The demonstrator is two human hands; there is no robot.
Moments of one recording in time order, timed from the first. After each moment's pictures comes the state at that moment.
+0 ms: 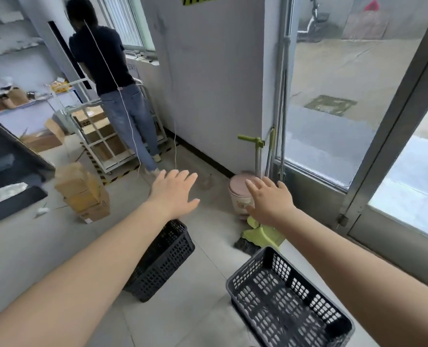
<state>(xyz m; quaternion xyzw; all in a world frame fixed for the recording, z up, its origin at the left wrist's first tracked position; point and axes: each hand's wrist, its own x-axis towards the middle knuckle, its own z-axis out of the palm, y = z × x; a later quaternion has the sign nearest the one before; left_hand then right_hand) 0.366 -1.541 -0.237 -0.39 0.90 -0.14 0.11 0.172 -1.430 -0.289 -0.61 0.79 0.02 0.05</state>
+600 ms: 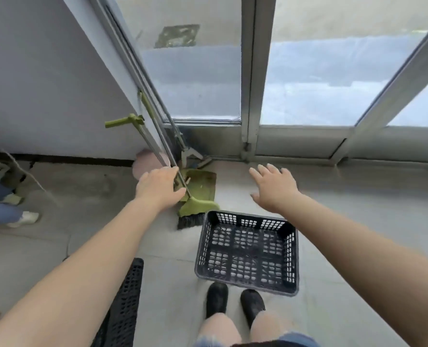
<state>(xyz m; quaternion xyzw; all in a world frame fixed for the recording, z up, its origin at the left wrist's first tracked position) 0.146 -1.618 -0.358 -0.14 0.97 -0.02 0.17 0.061 -1.372 -0.389 -0.30 0.93 0.07 0.19</state>
